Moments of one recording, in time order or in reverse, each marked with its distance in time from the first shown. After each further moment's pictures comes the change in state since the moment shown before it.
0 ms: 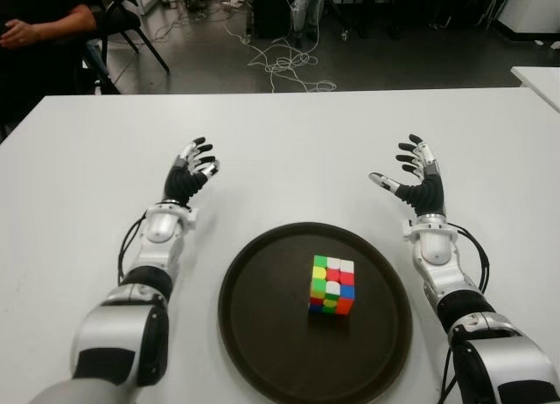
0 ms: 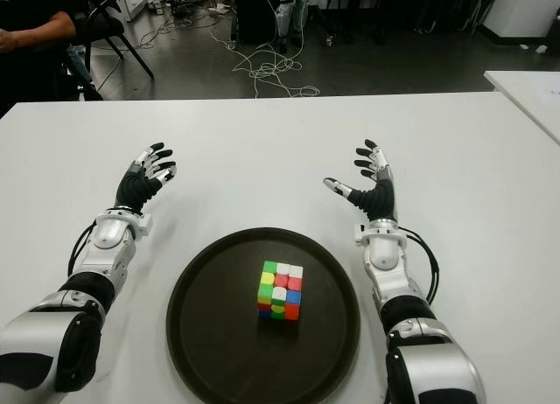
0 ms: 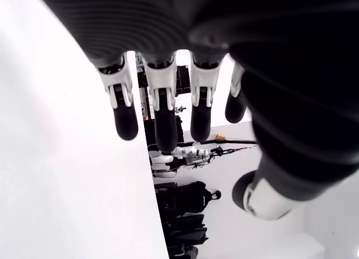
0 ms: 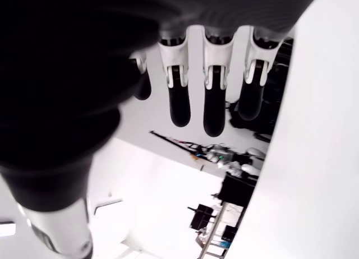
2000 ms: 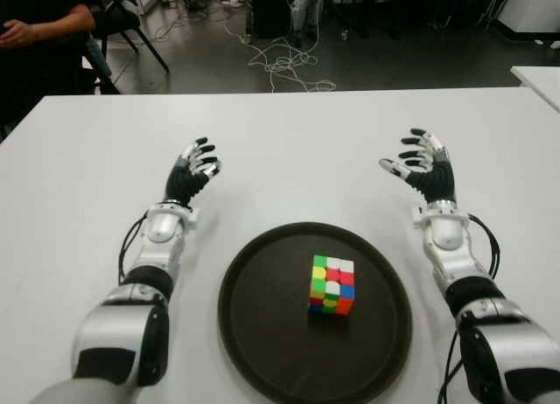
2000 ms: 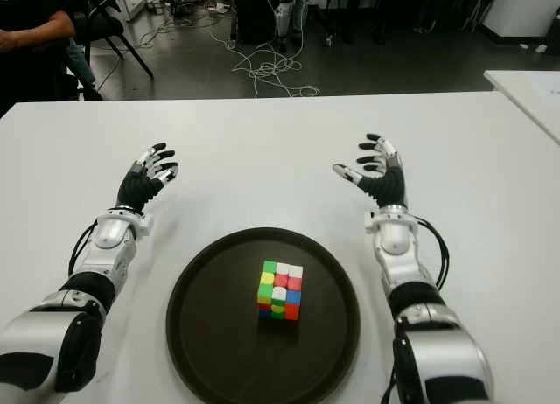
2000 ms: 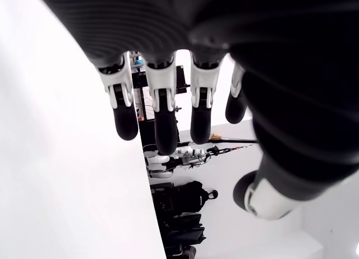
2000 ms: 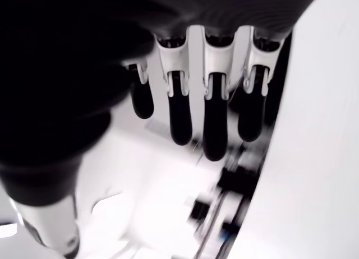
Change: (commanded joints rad) left arm -0.014 -0.008 -0.001 0.008 -0.002 0.010 0.005; right arm -0.098 -0.051 0.027 0.066 -0.056 0.012 -0.034
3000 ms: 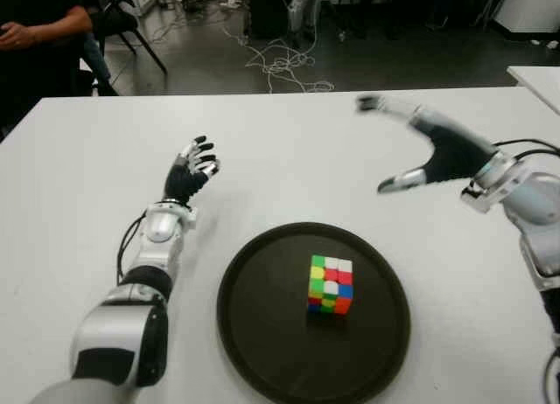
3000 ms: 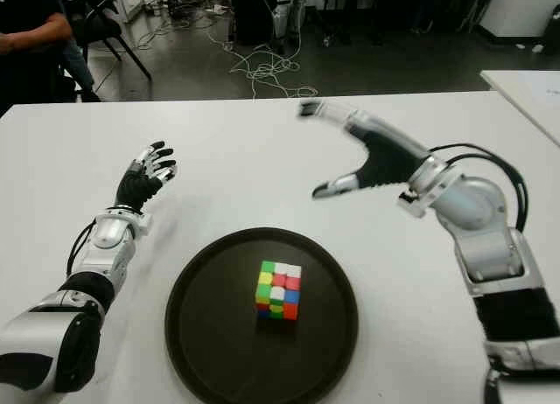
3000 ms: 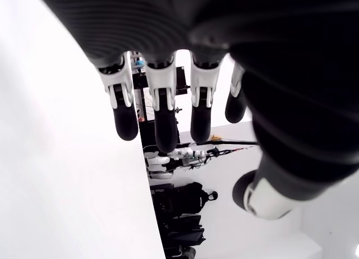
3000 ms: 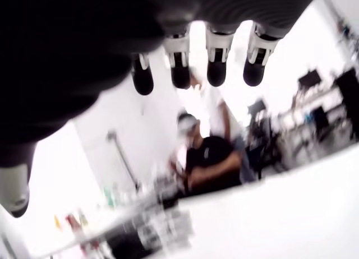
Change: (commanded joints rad) left arm 0.013 0.008 -0.014 -0.012 0.018 -0.020 0.017; right arm 0.180 -0.222 0.018 -0.874 0.208 0.210 0.748
